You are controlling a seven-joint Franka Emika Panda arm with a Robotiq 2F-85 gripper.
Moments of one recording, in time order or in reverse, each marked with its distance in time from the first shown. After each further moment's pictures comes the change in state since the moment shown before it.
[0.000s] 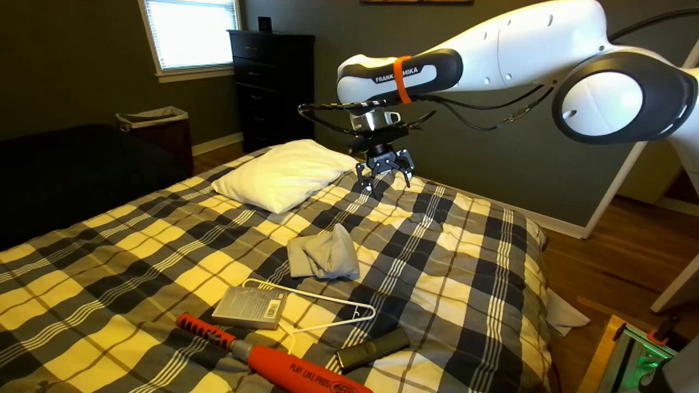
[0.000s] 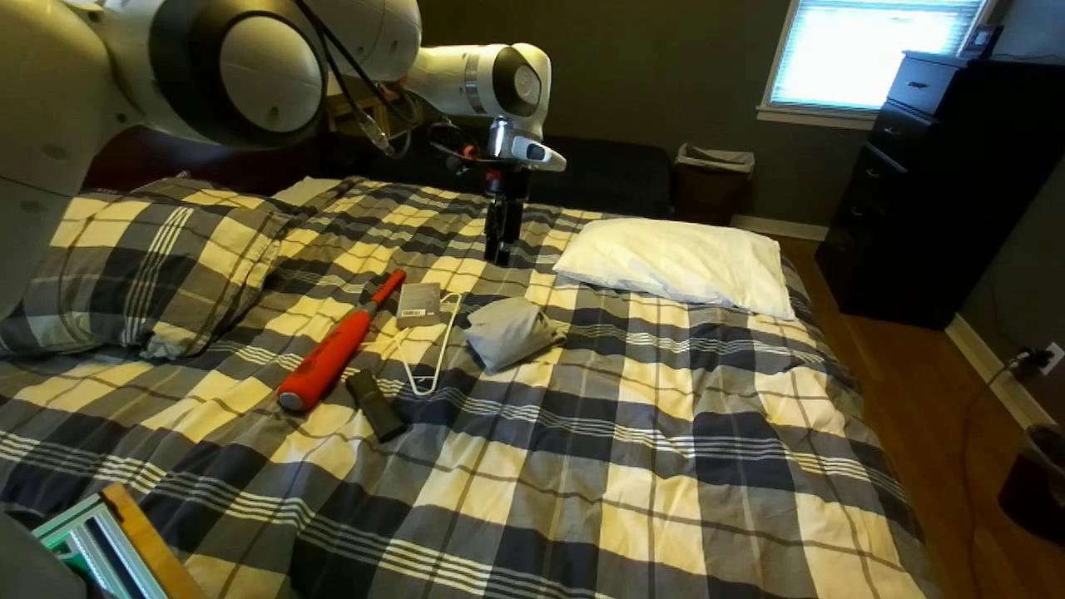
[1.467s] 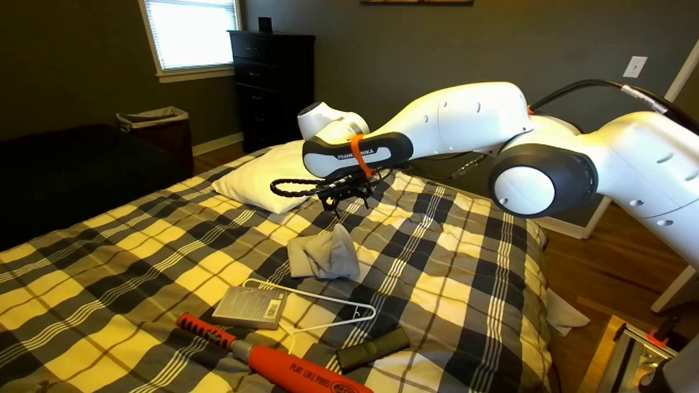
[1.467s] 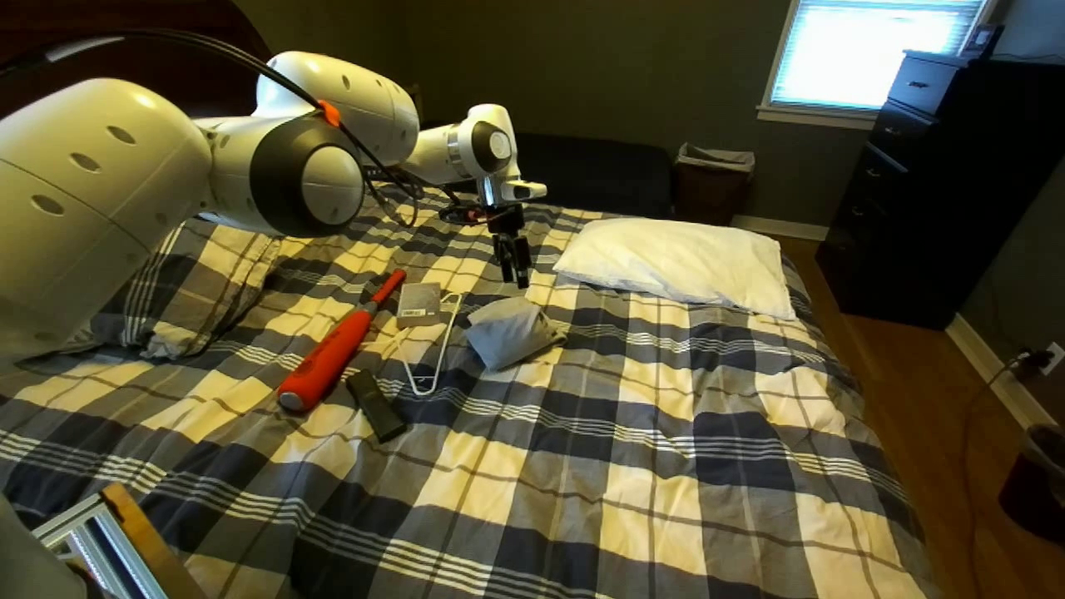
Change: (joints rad) arm 0.136 0.352 -0.069 0.309 -0.144 0.266 0.005
